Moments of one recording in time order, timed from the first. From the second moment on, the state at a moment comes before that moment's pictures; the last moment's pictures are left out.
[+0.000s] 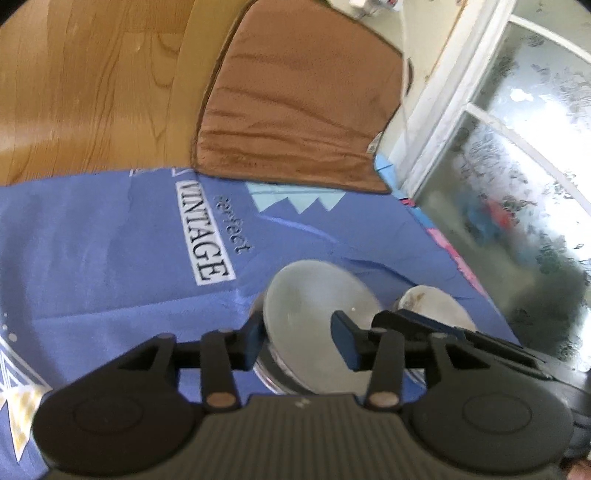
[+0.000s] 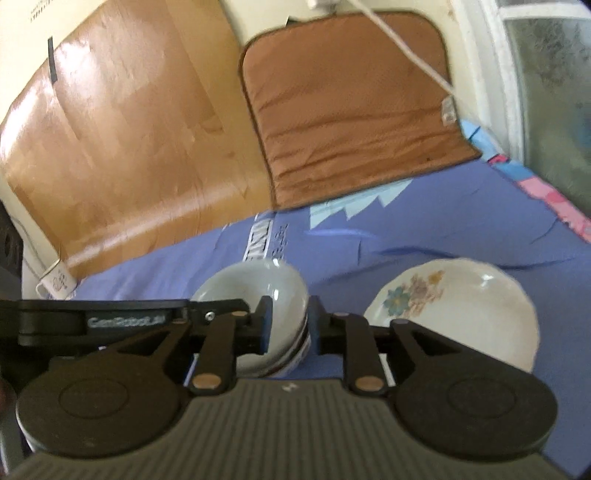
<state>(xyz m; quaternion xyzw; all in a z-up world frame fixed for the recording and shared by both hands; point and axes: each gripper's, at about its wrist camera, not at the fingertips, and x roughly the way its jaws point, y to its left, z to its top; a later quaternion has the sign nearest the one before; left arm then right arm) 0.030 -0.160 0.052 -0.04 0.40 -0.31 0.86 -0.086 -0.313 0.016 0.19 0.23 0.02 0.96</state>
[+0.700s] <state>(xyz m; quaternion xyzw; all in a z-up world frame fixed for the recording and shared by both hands) -0.047 -0.103 0.044 0.05 0.33 -0.23 0.91 -0.169 -0.268 -0.019 0.23 0.25 0.02 0.94</state>
